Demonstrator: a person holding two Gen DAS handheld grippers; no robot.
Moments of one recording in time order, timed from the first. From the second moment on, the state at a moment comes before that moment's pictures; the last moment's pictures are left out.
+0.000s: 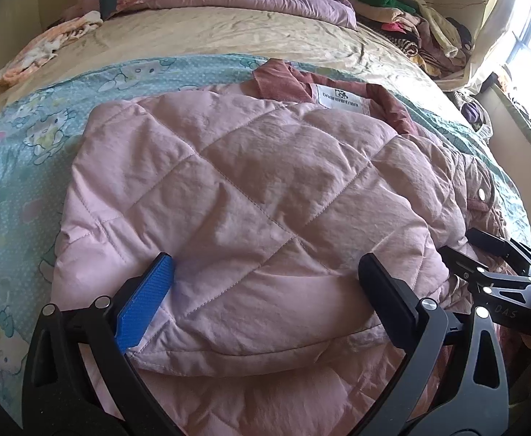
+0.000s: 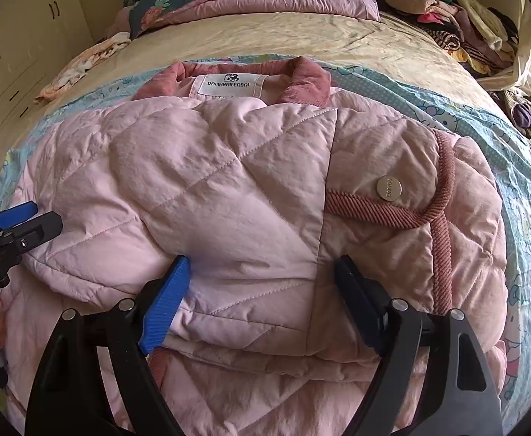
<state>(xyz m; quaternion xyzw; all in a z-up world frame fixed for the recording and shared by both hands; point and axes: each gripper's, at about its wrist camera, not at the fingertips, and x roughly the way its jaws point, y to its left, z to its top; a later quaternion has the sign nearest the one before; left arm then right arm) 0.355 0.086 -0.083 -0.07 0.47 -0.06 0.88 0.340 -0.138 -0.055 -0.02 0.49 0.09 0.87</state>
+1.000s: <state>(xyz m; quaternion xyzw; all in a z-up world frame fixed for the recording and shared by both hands) 0.293 0.078 0.000 -0.10 0.41 -0.08 0.90 0.243 -0.173 0.061 0.05 0.38 0.10 0.92</state>
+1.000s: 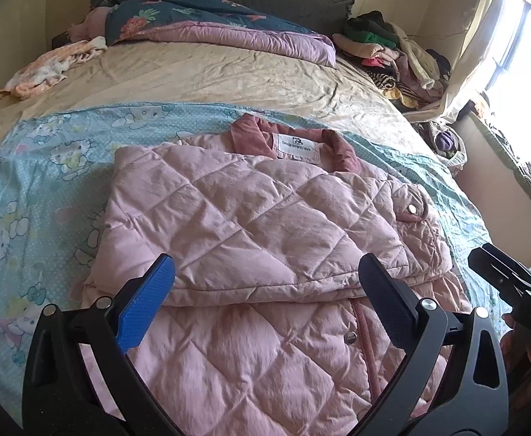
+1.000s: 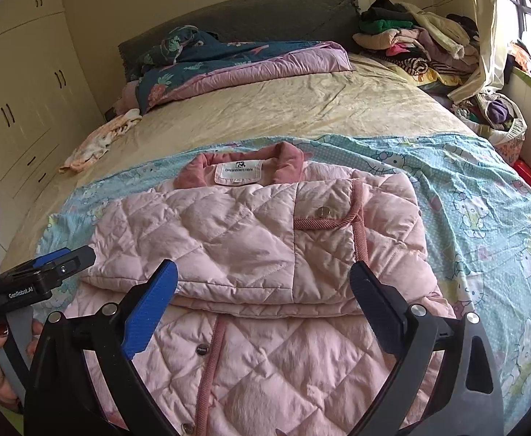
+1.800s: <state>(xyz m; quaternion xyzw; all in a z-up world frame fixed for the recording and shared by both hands) 0.219 0.092 0.053 -0.10 0.36 -0.07 0.93 0.158 -0.174 0.125 0.04 0.33 0.12 0.94</state>
